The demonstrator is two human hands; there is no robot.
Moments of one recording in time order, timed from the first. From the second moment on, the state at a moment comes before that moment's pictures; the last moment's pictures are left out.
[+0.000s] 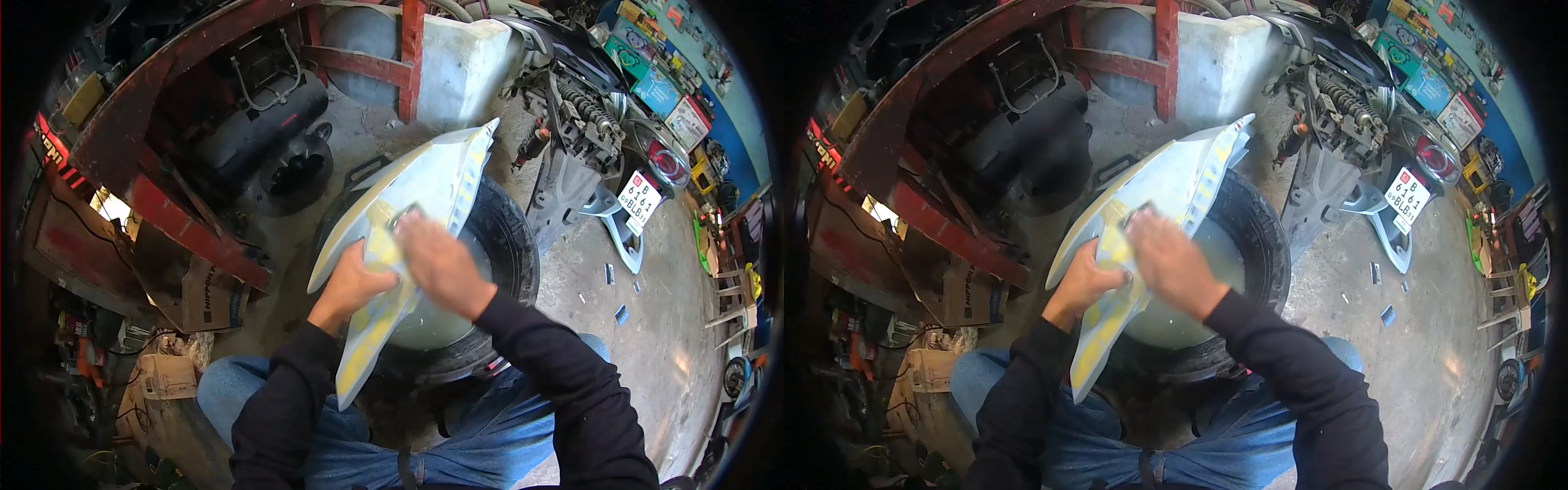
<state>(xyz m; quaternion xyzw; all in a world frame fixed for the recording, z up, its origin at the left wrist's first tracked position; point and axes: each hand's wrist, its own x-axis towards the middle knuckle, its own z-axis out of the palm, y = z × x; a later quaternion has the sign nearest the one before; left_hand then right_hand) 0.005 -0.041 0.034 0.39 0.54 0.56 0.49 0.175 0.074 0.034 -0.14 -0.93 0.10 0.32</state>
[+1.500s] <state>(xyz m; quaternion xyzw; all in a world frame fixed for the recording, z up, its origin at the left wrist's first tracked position) 0.017 -0.038 0.021 0.39 0.54 0.57 0.48 0.157 0.133 0.036 -0.15 -0.93 0.07 0.33</state>
